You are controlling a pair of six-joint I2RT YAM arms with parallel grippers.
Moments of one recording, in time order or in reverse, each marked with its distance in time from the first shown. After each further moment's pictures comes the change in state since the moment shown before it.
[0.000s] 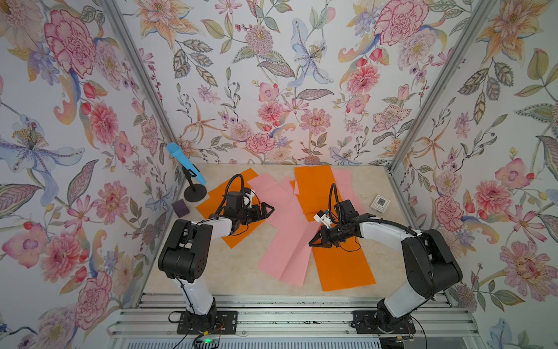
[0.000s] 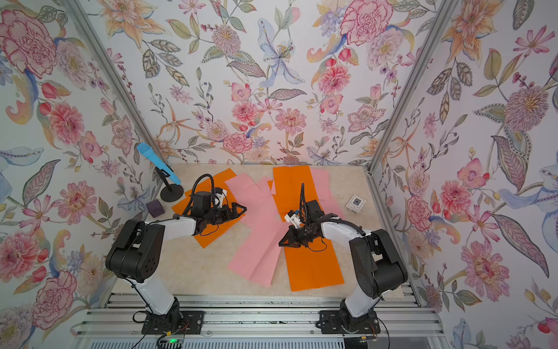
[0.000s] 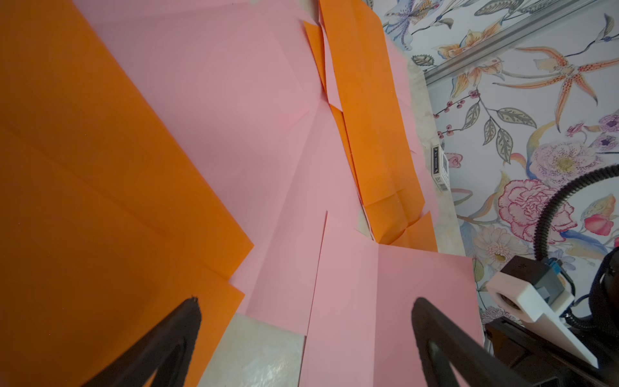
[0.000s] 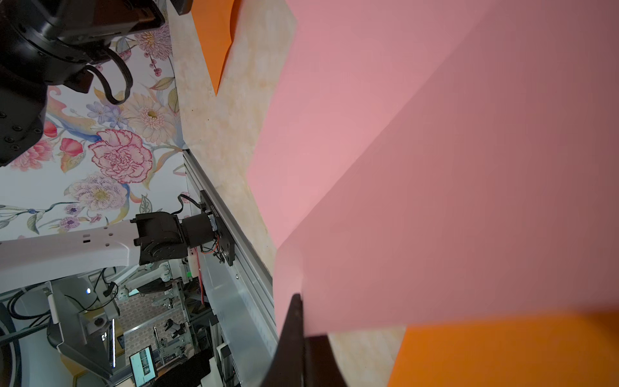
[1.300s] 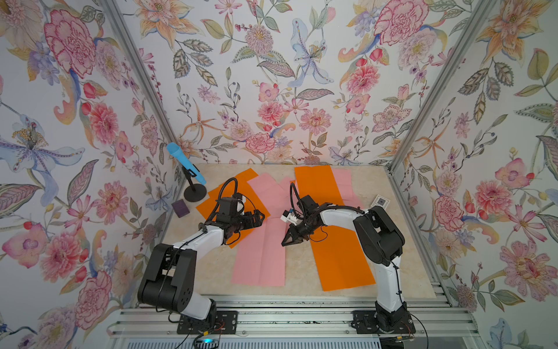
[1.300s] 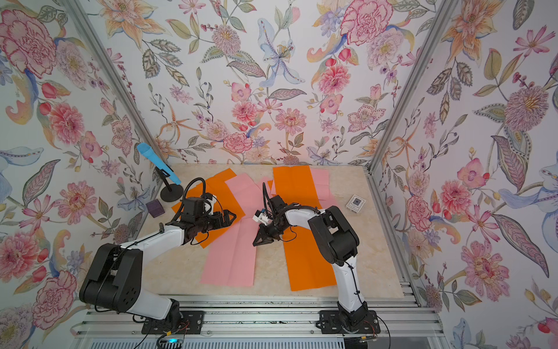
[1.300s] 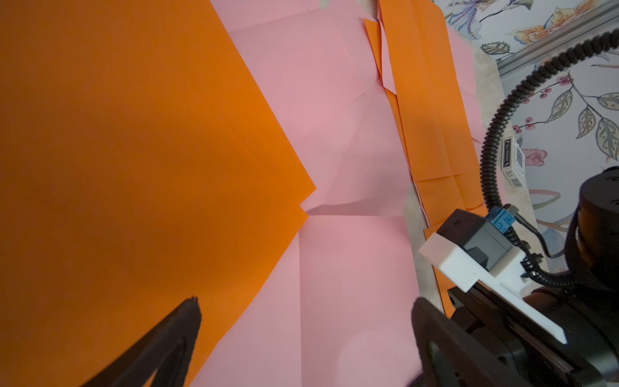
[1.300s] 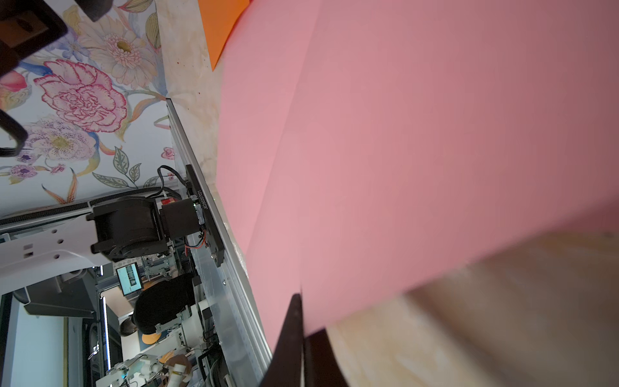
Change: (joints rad) left arm 0.000 -0.264 -0.090 -0.240 -0.228 0.101; right arm 0.211 0.465 0.453 -0.087 -0.023 -0.097
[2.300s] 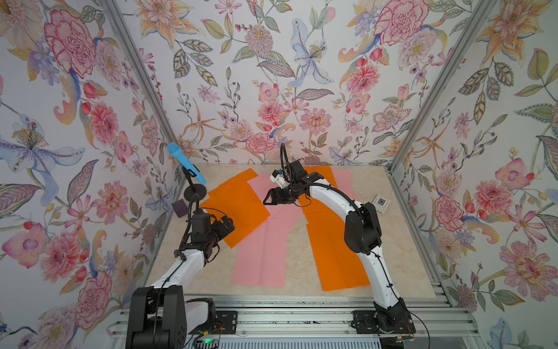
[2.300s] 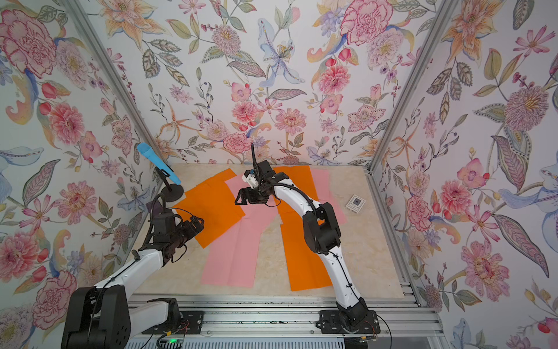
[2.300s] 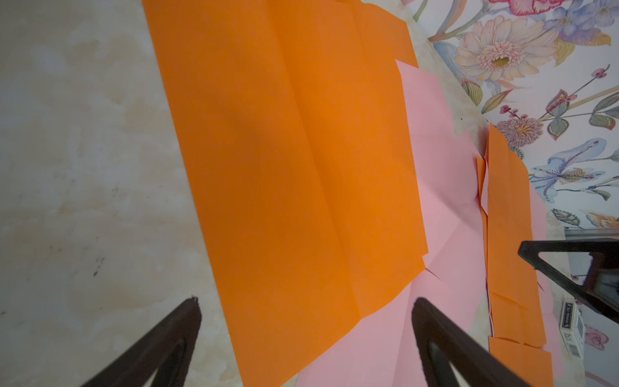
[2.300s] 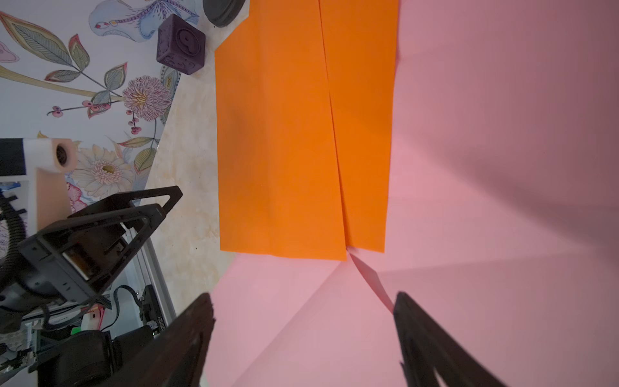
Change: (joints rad) left arm 0.282 -0.311 -0.277 0.021 -0.183 -0.206; right arm 0.002 0.342 0.888 -0.212 0.276 0.009
